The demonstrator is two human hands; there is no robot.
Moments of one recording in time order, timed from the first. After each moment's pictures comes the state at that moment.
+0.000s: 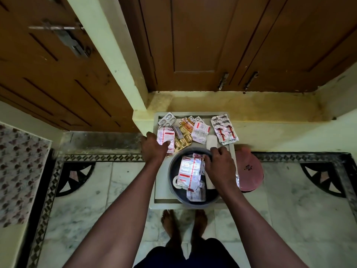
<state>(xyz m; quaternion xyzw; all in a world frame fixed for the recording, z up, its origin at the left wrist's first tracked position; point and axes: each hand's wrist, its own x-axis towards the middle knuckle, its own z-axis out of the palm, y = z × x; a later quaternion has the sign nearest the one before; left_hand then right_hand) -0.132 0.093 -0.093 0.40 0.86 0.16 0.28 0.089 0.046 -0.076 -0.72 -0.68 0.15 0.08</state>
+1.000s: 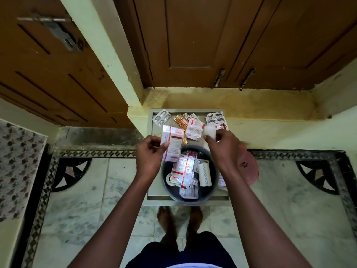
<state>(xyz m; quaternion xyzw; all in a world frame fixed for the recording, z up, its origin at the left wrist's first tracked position) -0.109 0.037 -0.028 0.36 0.72 0.43 0.41 0.105 0.090 -0.027 -0.75 -0.54 0.28 0.27</state>
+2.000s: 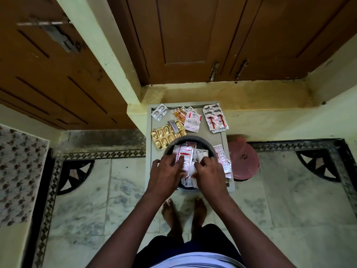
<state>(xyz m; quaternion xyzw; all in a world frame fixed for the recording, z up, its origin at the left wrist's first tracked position) -0.088 -0.035 -0.073 0.79 0.61 -0.01 0.10 0.087 -0.030 -0.062 -0.63 -0.77 0.11 -0.01</state>
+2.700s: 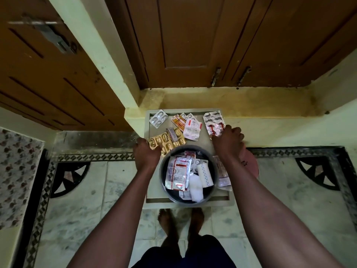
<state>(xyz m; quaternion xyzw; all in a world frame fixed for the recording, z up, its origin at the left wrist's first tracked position) -0.130 0.069 -0.118 0.36 0.86 0.19 0.30 0.130 0.126 -0.083 -0.83 -0.52 0.21 0.07</state>
